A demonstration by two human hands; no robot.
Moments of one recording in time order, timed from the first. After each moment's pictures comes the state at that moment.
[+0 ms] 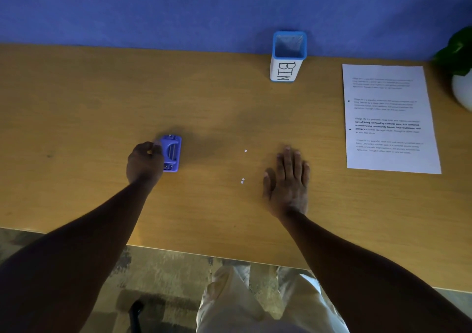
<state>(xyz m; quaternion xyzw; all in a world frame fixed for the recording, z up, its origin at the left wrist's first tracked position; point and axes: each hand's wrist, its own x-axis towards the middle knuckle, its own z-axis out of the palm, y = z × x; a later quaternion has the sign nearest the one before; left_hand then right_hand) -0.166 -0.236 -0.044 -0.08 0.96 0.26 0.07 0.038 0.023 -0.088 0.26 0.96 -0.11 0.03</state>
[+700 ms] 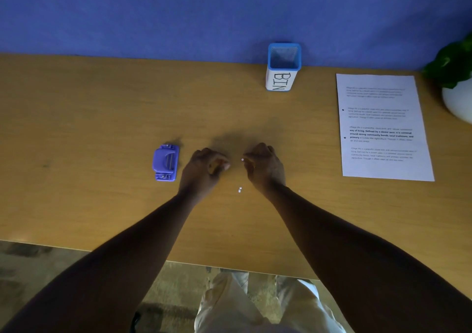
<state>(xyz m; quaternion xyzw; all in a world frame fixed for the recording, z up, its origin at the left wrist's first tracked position) -0.118 -0.145 -0.049 0.27 0.90 0.31 0.11 -0.040 0.029 -0.055 0.20 0.93 -0.30 0.00</state>
